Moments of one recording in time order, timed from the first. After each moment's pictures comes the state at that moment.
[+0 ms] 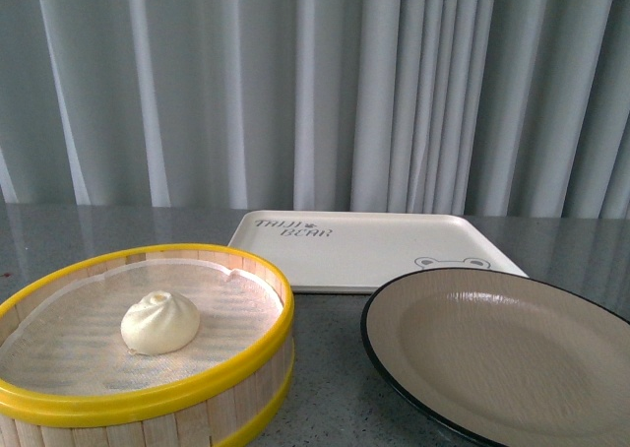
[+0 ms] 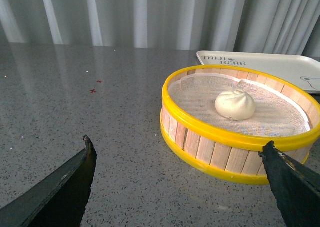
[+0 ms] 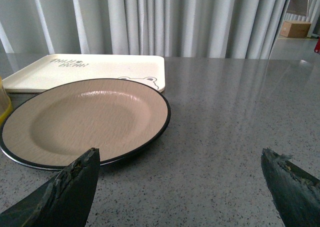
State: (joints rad) left arm 0.00 0.00 0.03 0.00 0.00 0.00; right arm 0.00 0.00 0.01 0.00 0.00 -0.01
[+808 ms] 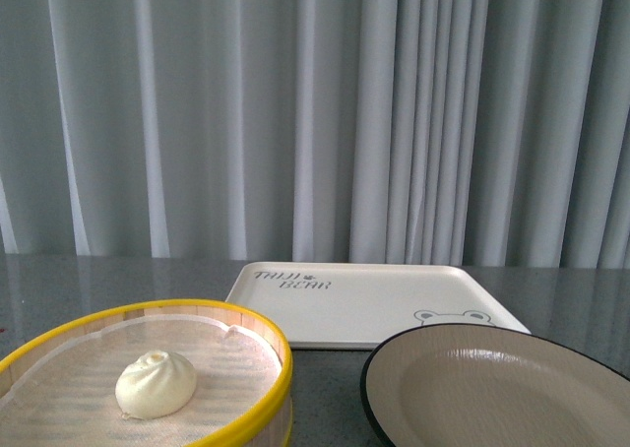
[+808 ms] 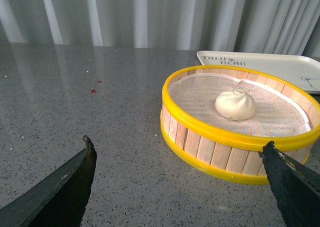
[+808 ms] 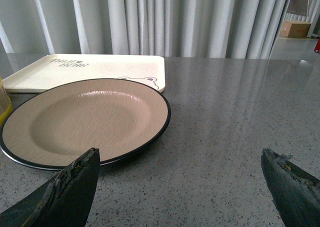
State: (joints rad) left arm 0.00 0.00 0.03 0.00 0.00 0.00; right arm 0.00 0.00 0.01 0.00 0.00 -0.01
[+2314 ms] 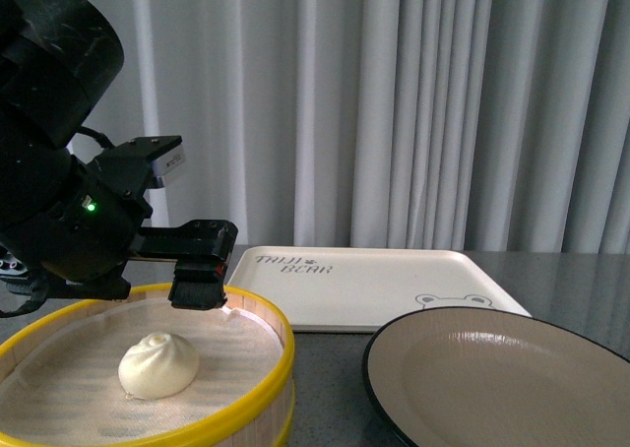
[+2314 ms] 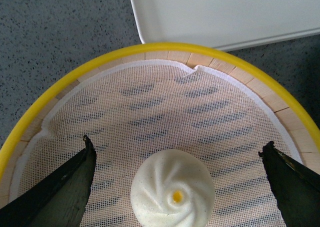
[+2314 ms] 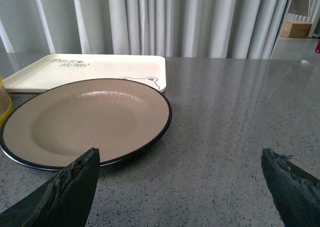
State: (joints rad) left arm -0.25 1.67 1.27 -0.30 0.01 -0.02; right arm 0.00 0.00 0.01 0.00 0.00 -0.01
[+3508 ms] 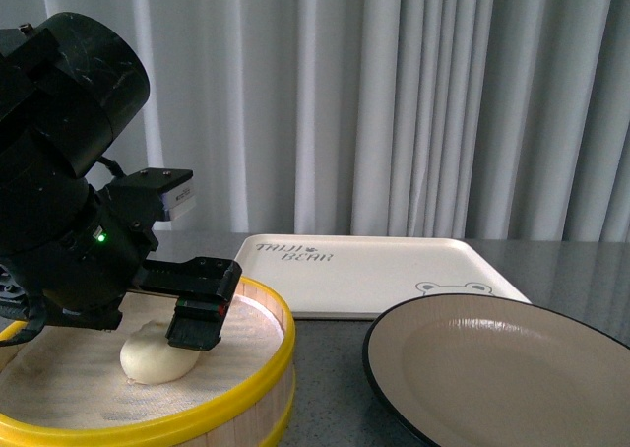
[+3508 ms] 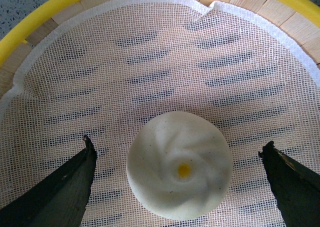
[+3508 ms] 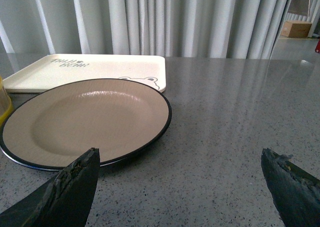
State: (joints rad) left arm -0.27 1.71 1.26 -0.38 -0.05 -0.01; right arm 0.00 0.00 0.01 0.00 0.00 -0.01
